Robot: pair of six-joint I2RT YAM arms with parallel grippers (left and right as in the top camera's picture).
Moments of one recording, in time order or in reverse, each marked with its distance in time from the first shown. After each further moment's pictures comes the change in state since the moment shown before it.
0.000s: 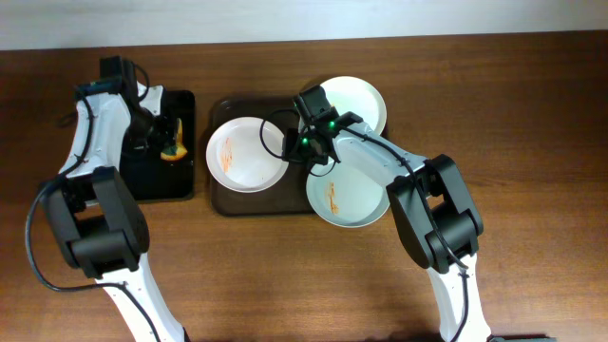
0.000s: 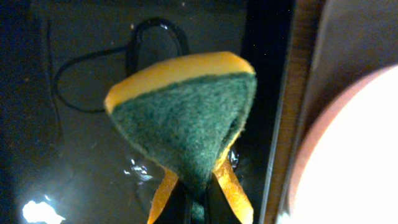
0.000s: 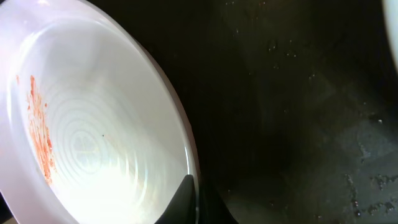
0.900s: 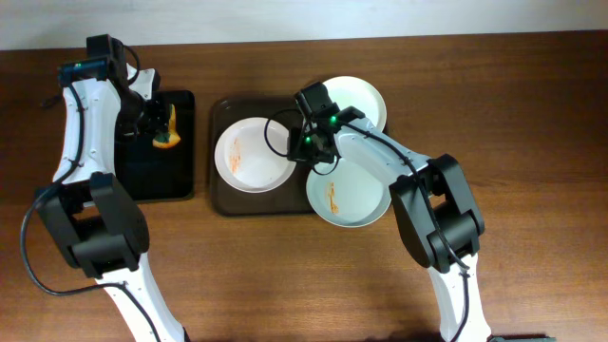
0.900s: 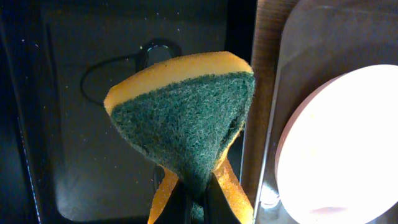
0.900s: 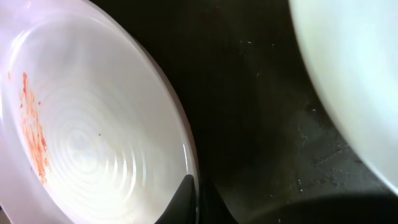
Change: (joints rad) left arm 0.000 0.002 0.156 -0.119 0.002 0.007; right arm -0.012 -0.001 0.038 -0.106 0.069 -0.042
